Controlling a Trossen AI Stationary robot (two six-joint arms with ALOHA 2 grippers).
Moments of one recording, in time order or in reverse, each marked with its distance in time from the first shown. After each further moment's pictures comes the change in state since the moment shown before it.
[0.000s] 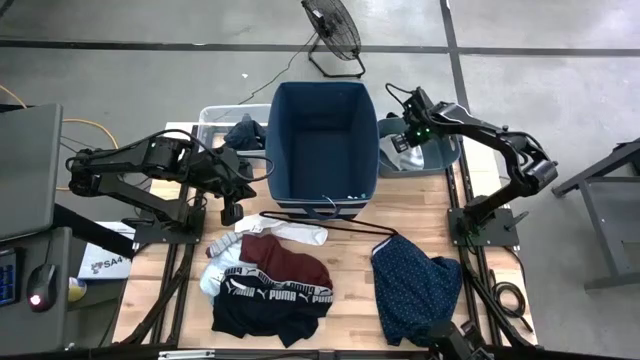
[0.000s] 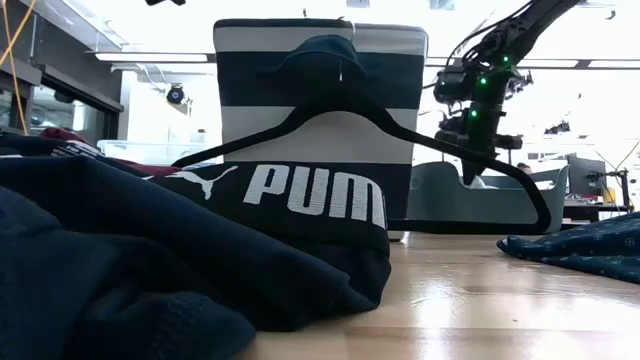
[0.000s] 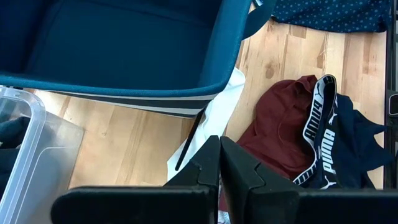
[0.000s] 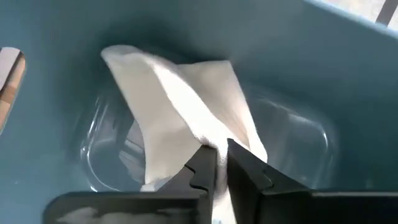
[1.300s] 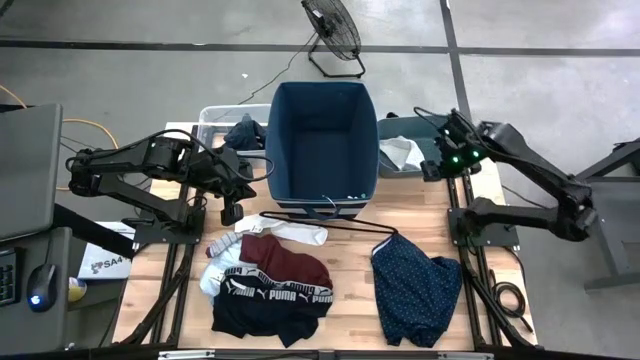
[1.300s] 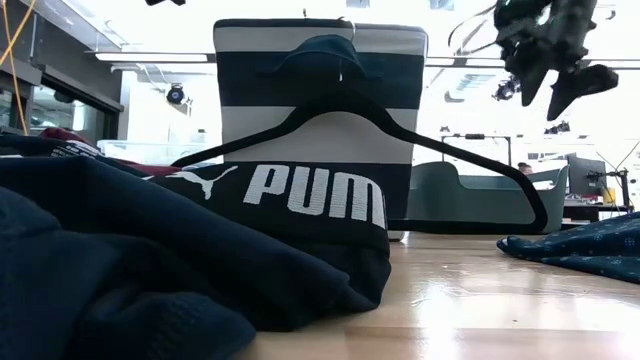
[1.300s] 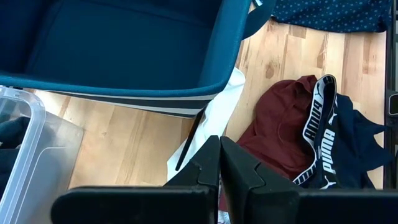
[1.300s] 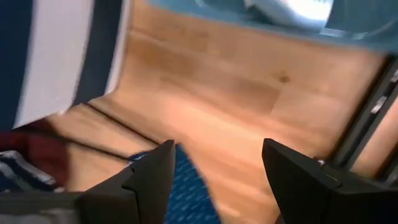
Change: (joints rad) left arm 0.000 0.000 0.000 0.000 0.000 0.000; right arm 0.213 -0.537 0.000 -0.599 -0.335 0.414
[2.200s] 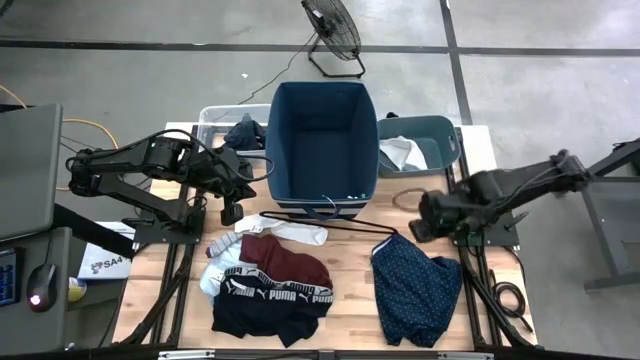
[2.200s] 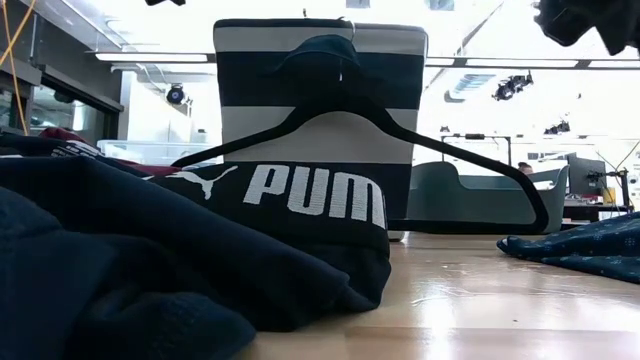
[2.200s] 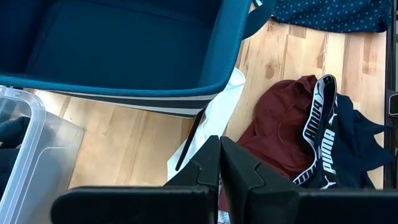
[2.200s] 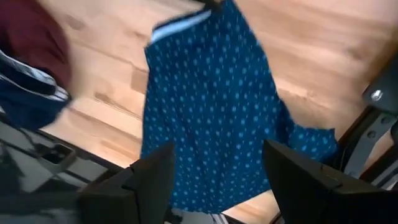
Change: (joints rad) left arm 0.000 0.000 0.000 0.000 0.000 0.000; right arm 1.051 0.098 0.000 0.093 0.094 1.009
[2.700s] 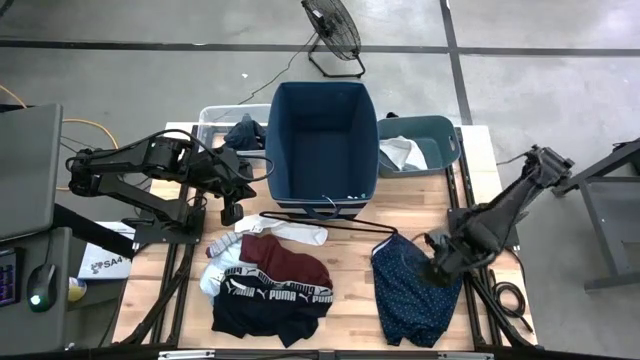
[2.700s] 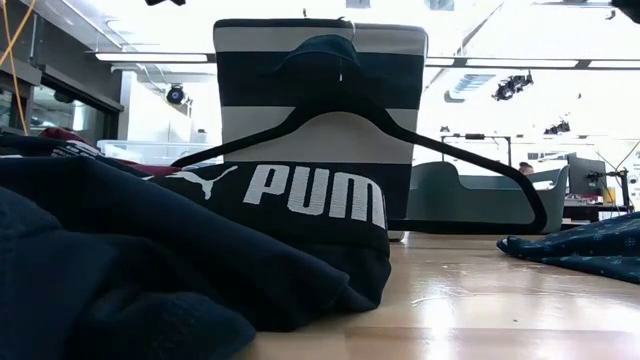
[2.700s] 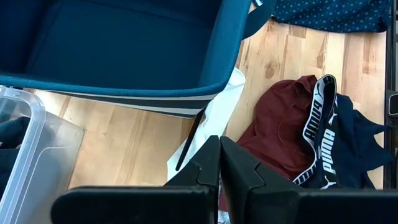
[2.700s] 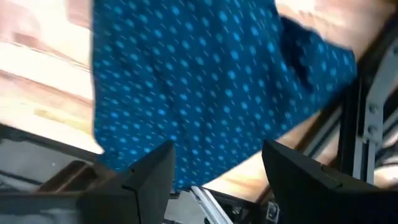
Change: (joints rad) left arm 0.000 0.000 0.000 0.000 0.000 0.000; right arm 0.418 0.193 0.000 0.096 0.020 0.424
